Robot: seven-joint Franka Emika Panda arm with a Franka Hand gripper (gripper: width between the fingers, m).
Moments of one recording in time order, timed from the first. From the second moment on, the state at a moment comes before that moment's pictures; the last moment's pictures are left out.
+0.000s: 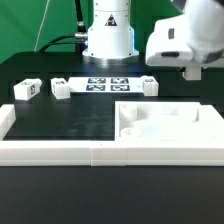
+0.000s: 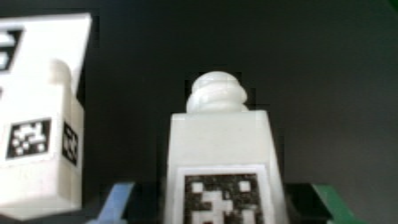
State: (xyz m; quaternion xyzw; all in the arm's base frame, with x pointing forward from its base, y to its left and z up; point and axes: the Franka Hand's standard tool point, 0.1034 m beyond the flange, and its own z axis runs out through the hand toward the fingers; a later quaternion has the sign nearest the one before) arm 0.403 0.160 0.059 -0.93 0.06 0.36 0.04
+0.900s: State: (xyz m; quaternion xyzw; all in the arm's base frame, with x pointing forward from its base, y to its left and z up) arm 0.450 0.159 0.085 -1.00 0.04 -0.01 0.06
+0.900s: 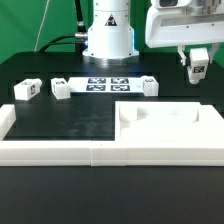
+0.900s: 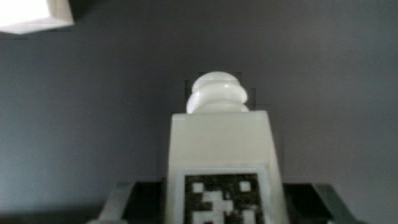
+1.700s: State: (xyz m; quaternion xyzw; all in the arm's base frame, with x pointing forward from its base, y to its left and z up) arm 0.489 0.141 0.102 -1.00 -0.01 -0.05 0.06
